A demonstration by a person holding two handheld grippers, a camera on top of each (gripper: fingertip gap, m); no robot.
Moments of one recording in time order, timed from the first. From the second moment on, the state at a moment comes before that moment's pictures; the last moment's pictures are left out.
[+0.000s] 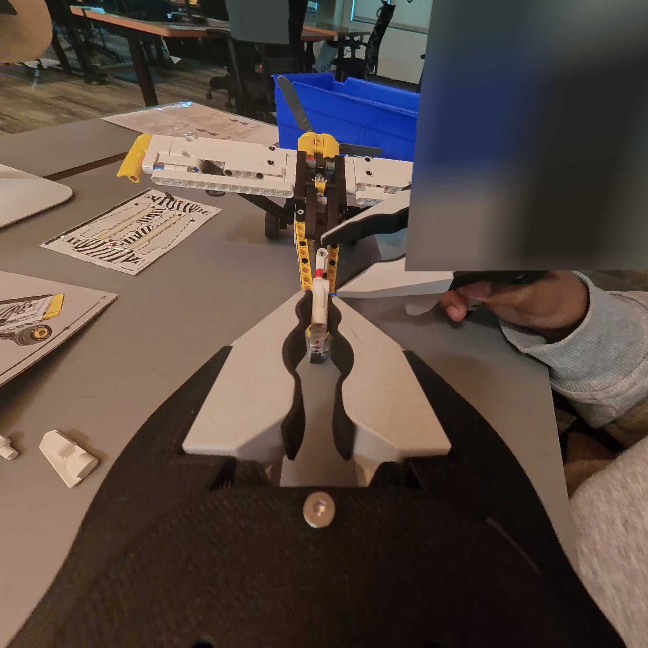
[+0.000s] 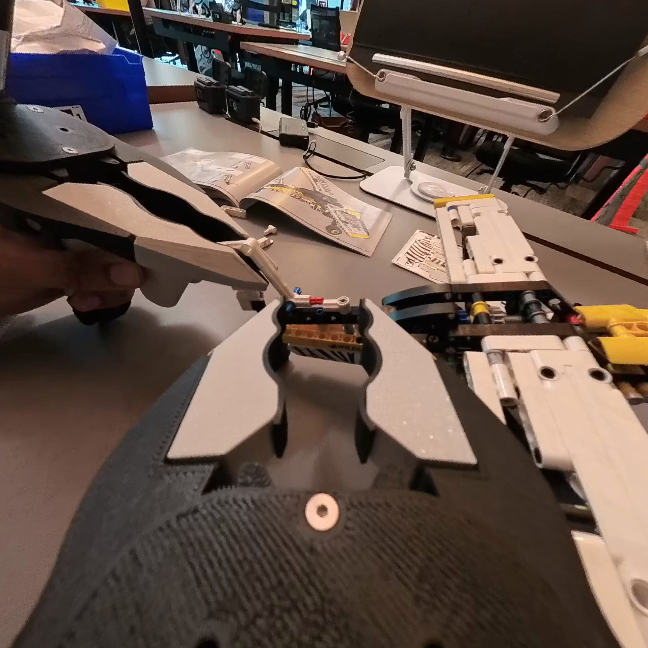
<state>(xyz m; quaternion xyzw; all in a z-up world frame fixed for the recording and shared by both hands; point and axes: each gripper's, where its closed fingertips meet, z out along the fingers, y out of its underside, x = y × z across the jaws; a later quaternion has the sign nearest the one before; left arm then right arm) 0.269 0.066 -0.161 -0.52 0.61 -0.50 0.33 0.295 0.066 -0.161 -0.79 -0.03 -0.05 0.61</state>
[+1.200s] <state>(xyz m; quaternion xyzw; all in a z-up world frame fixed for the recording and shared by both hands) 0.272 0.064 -0.169 -0.54 0.61 -0.50 0.31 0.290 0.070 -0.167 -0.80 -0.05 -0.05 0.59</state>
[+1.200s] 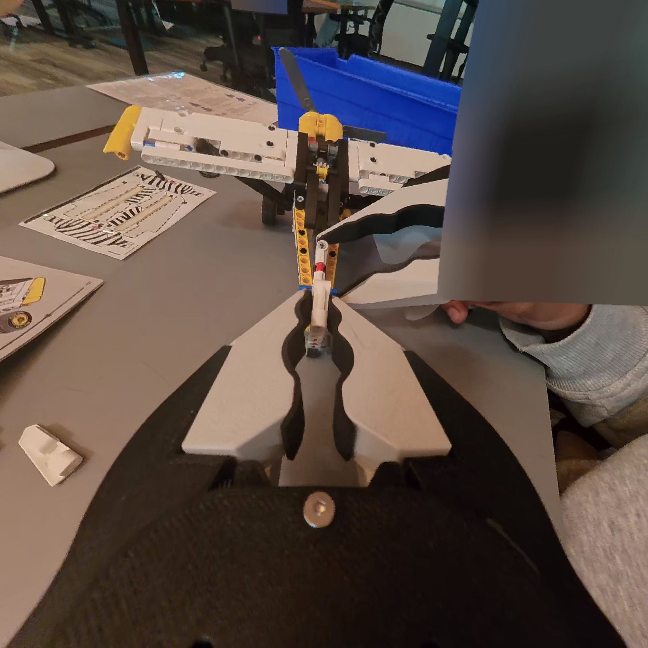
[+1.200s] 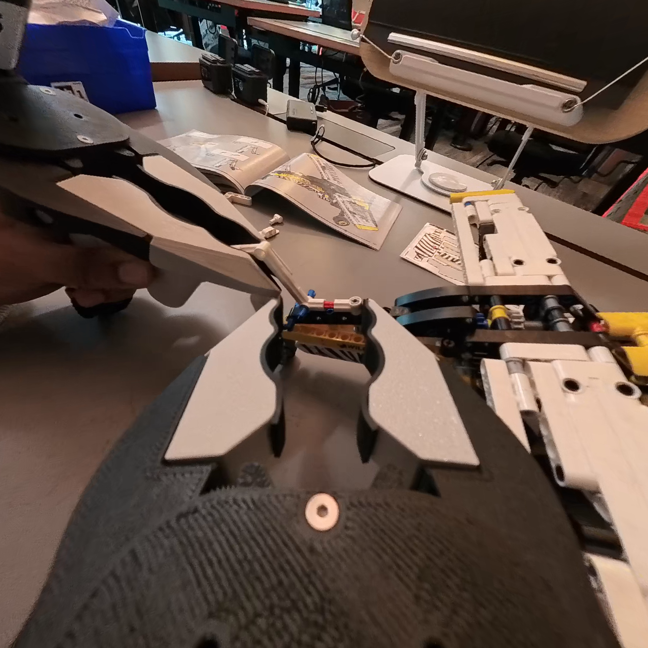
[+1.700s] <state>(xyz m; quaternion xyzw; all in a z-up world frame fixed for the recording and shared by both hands) 0.274 0.063 -0.172 -0.55 0.60 -0.50 0.28 0.294 0.073 -0.176 -0.80 -0.10 -0.20 0.56</state>
